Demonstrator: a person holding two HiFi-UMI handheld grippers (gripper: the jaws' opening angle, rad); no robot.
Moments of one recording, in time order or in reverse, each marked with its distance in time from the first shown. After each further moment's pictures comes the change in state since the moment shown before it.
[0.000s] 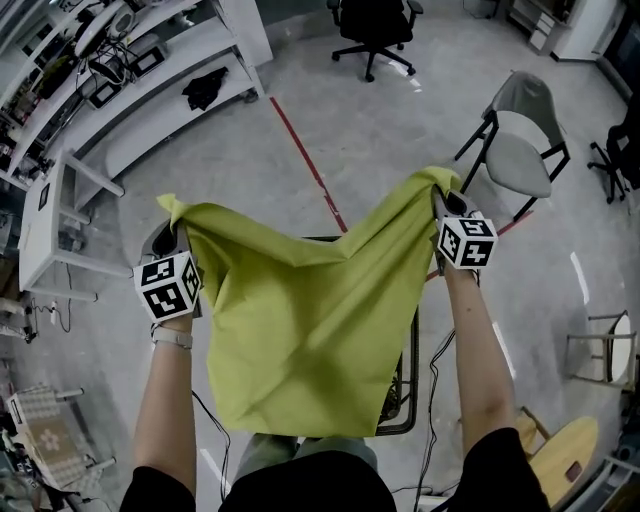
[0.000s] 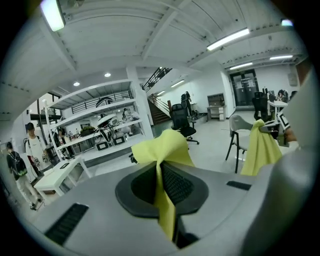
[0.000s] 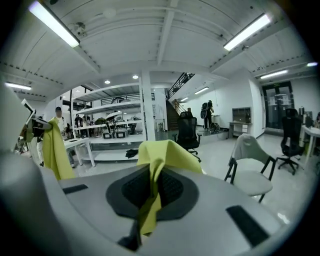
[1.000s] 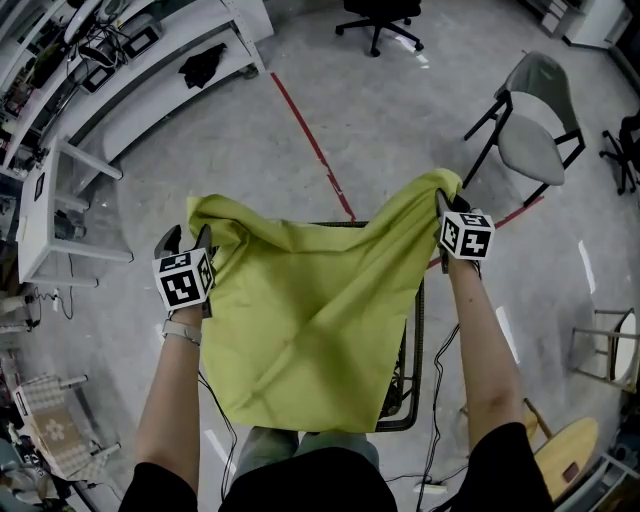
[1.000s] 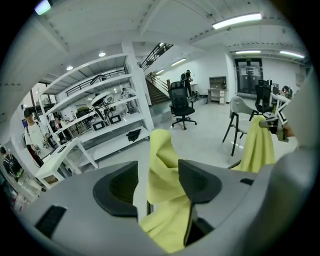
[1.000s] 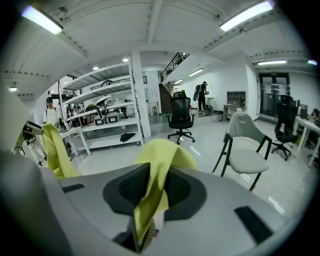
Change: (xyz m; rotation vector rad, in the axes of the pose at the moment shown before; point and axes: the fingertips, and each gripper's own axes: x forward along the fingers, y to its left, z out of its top) left arm 0.052 -0.027 -0.099 -0.002 0.244 -0.022; right arm 0.043 -0.035 -0.105 0.056 0.206 -0.054
